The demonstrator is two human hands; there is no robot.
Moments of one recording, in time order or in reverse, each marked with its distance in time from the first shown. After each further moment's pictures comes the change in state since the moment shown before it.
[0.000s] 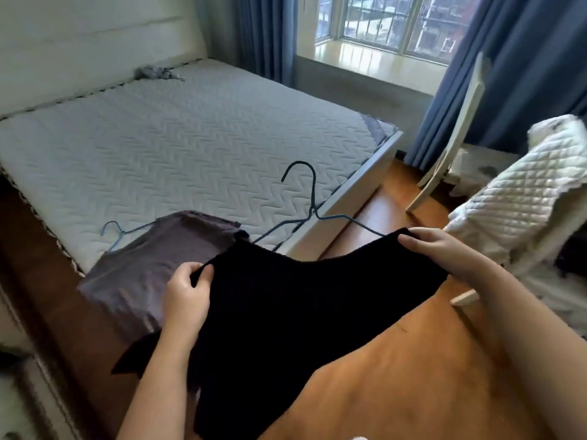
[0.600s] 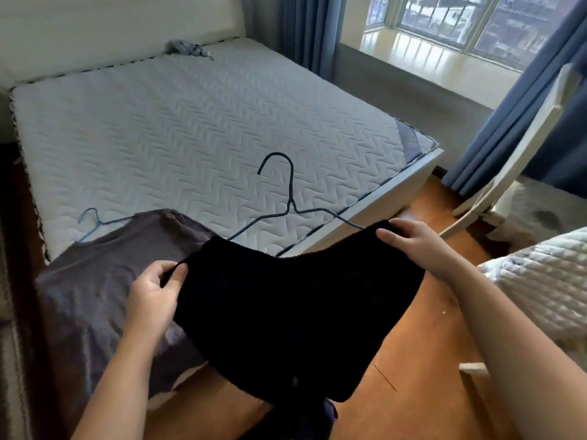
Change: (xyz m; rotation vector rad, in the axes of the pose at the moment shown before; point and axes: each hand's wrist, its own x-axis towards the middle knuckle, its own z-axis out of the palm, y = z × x) left_hand 0.090 0.041 0.158 -0.066 0.161 -0.090; right_hand 0.214 0.015 -0.135 -0.228 -0.034 -0.079
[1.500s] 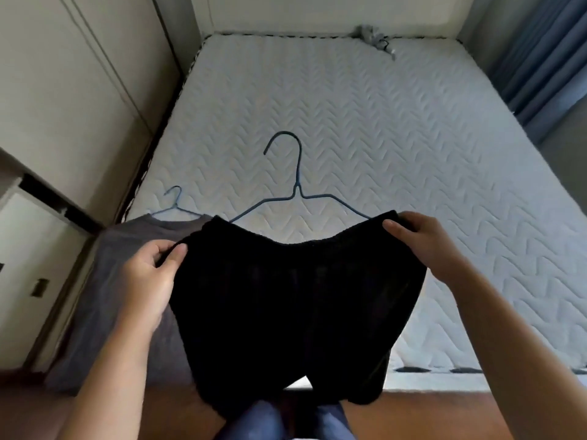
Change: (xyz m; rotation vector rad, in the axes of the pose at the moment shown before) left_hand 0.268 0.051 0.086 -0.067 0.648 -0.305; right_hand 0.484 -0.160 0.018 -0.026 -0.440 -0.281
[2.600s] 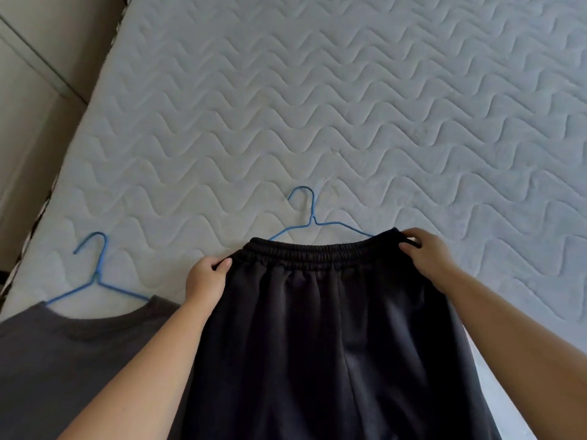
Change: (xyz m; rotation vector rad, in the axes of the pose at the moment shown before) left_hand 0.384 -0.288 0.287 0.488 -0.236 -0.273; right_hand 0.458 0.224 0.205 -0.115 0.054 0.340
